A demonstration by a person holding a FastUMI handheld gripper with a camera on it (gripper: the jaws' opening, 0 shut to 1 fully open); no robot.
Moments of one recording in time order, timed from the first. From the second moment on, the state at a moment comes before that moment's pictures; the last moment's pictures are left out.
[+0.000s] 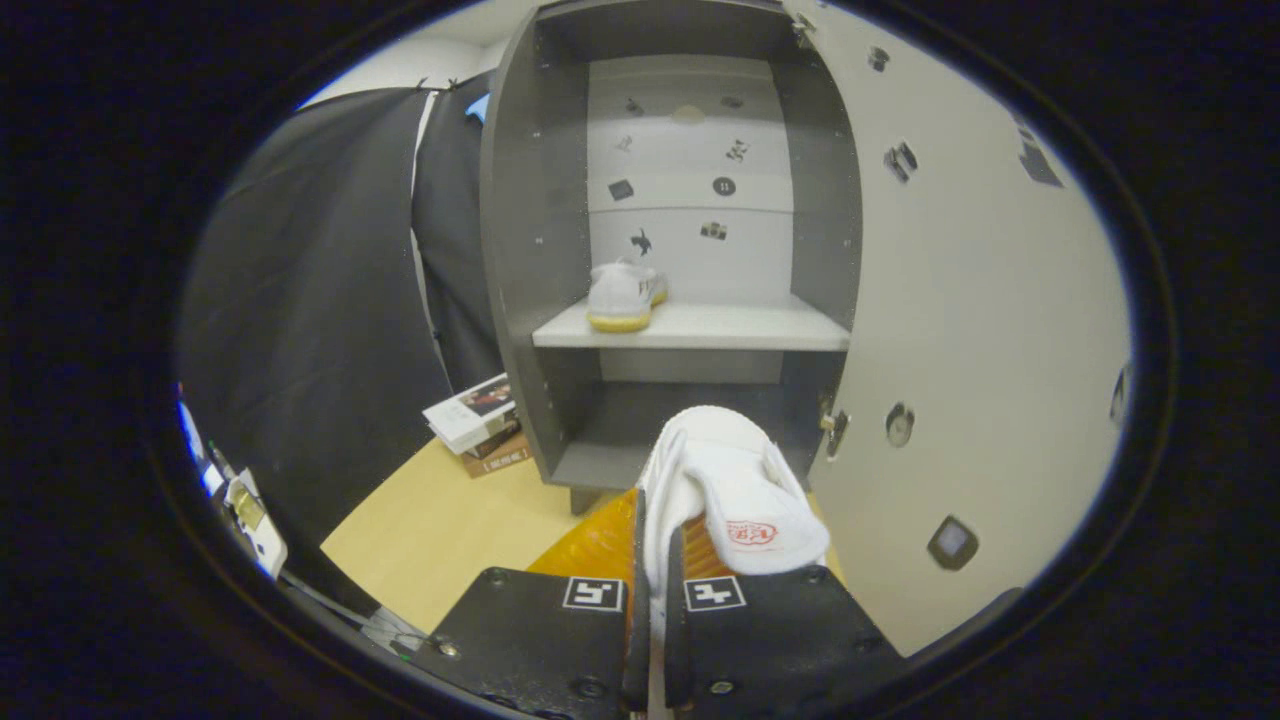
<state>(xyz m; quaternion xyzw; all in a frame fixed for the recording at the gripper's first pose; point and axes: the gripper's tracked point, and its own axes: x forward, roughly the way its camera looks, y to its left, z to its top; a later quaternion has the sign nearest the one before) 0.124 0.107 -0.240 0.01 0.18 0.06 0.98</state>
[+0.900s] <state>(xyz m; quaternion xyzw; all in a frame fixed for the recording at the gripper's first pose) 0.360 0.103 -0.127 -0.04 0.15 0.05 0.99</state>
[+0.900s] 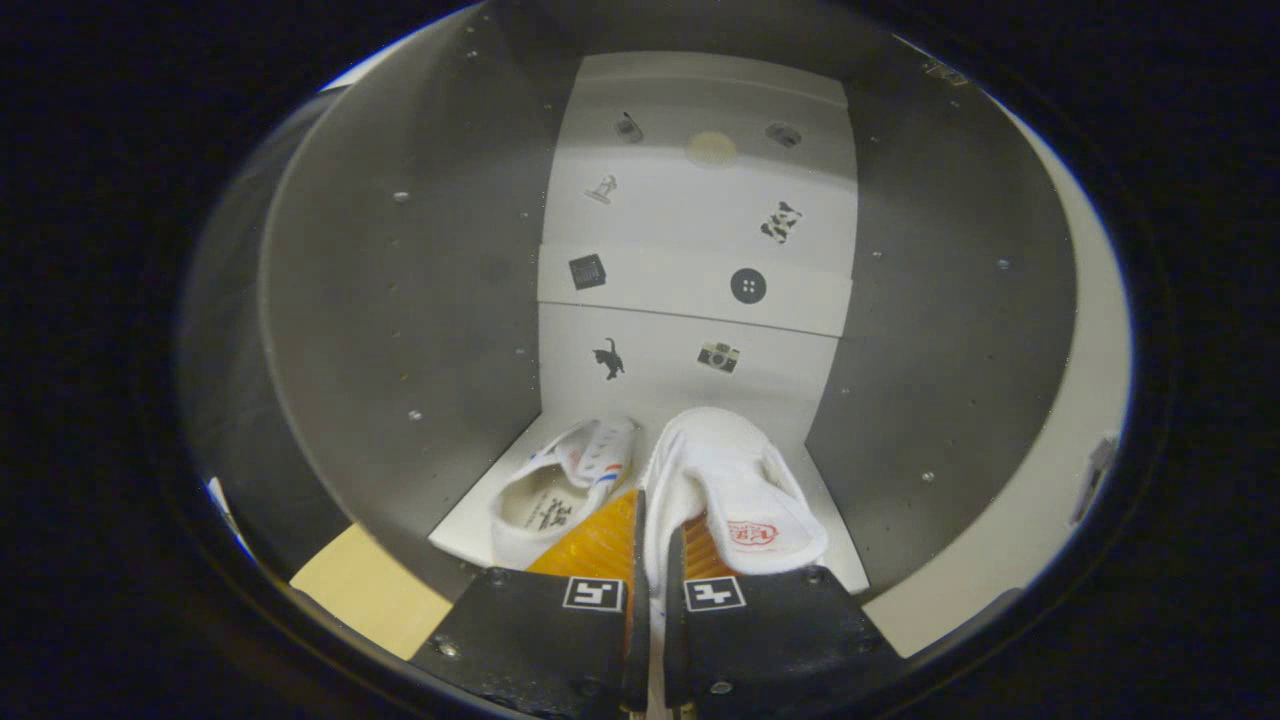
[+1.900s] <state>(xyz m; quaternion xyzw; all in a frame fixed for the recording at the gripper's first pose) 0.462 0.095 -0.173 -0.02 0.24 0.04 0.97</state>
